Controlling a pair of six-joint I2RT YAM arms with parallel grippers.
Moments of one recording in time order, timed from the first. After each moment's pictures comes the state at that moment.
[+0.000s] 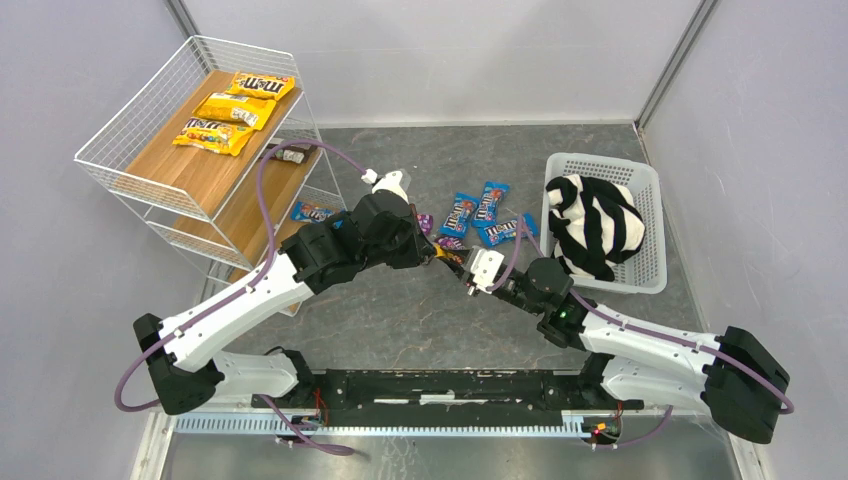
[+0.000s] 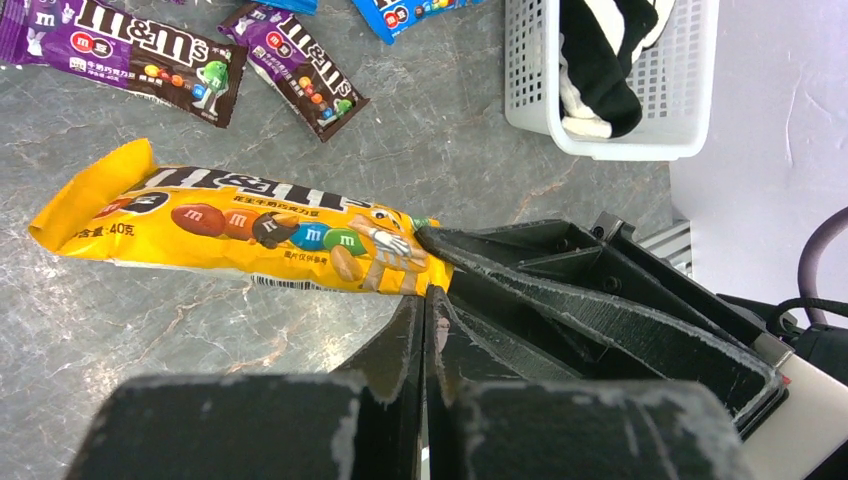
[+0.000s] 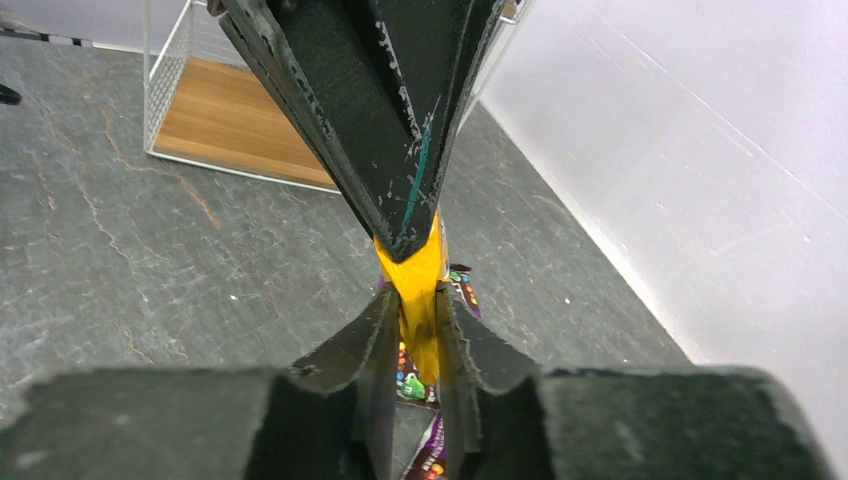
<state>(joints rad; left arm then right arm) -0.96 1.21 1.30 -0.75 -0.18 -0.88 0.95 1.03 0.46 0.67 -0.13 -0.42</state>
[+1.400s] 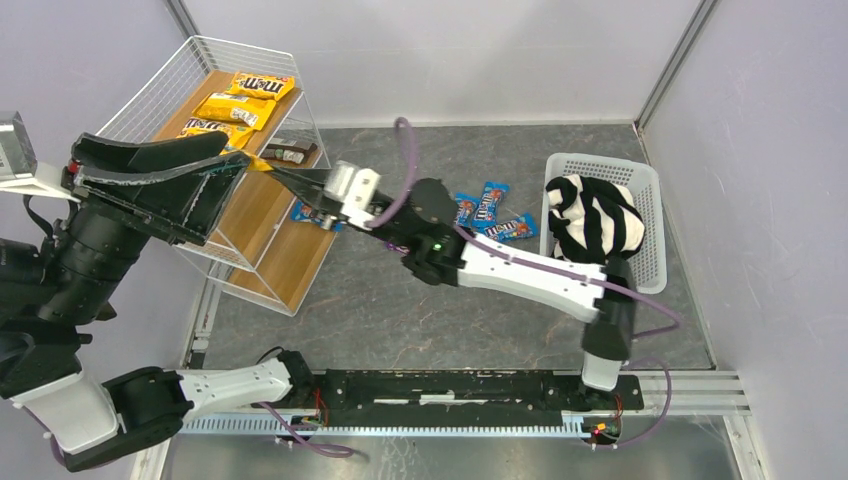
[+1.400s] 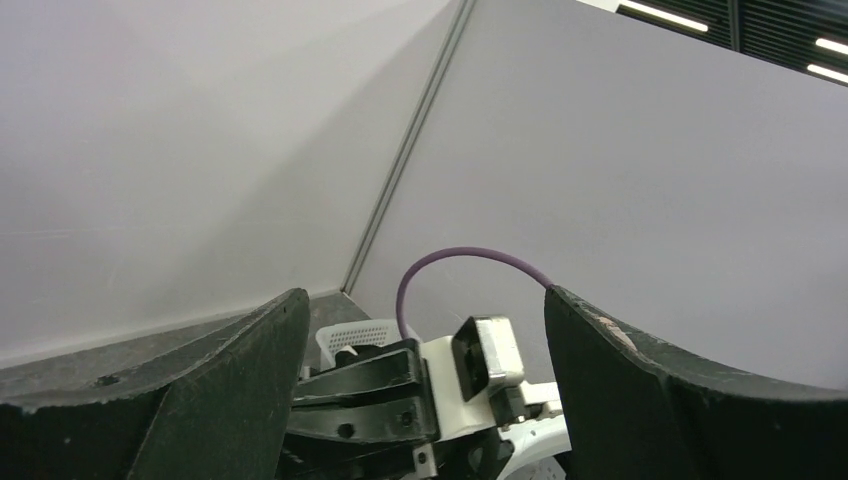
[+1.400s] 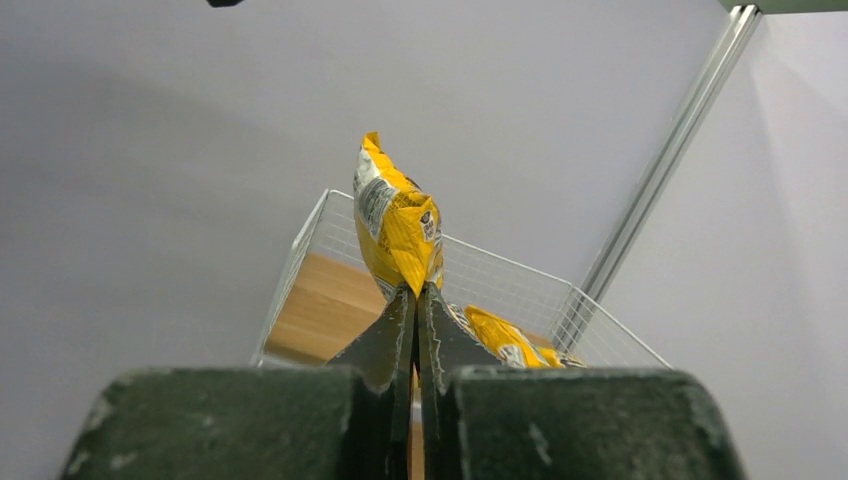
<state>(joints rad) -0.95 0.95 2.13 -0.75 -0.25 -0.34 1.21 1.74 1.68 0.68 -0.17 -0.40</state>
